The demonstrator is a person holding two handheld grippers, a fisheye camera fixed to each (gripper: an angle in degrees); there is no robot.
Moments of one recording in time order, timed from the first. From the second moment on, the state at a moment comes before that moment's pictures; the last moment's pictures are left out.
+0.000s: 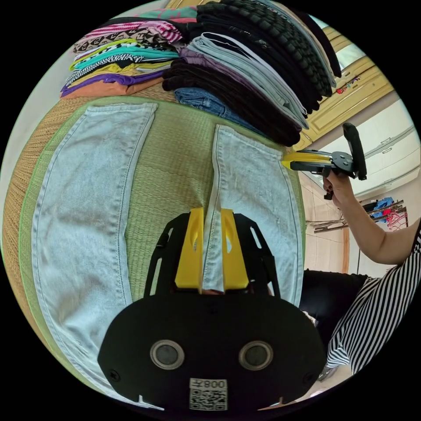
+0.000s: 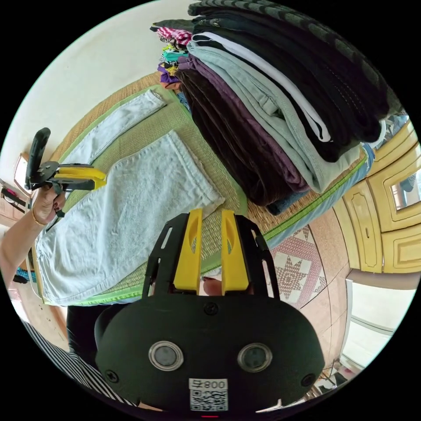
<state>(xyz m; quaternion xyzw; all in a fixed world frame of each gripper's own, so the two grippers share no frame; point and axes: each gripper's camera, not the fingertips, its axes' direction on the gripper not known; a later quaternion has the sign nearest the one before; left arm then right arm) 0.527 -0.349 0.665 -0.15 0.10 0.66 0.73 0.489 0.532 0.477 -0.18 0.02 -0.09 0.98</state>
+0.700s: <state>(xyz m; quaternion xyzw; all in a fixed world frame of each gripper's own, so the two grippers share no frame) 0.401 -0.378 0.600 -0.06 0.17 0.54 0.82 0.546 0.523 0.452 -0.14 -0.04 0.01 0.99</state>
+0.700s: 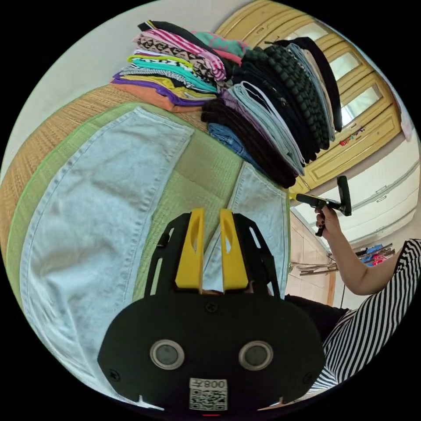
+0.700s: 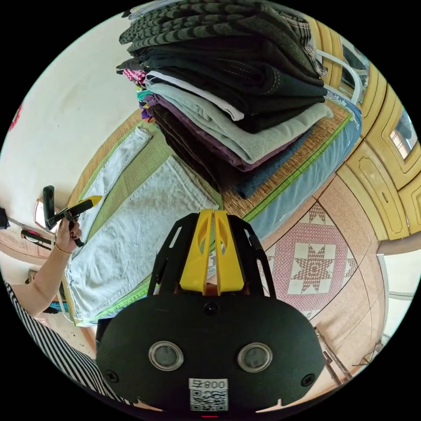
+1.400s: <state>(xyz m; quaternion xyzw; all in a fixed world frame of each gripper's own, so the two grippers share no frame) 0.177 -0.370 0.531 -0.05 0.16 0.41 0.90 0.307 0.393 0.614 -0.17 -0.08 -0.31 0.93</state>
